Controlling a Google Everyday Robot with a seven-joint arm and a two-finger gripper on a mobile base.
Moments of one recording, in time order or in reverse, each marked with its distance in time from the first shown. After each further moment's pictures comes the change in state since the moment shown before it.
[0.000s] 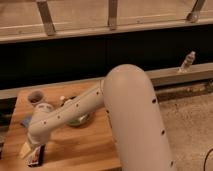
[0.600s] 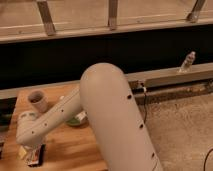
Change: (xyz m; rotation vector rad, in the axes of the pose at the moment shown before) arm -0.008 -0.002 0.026 0.158 0.004 0.018
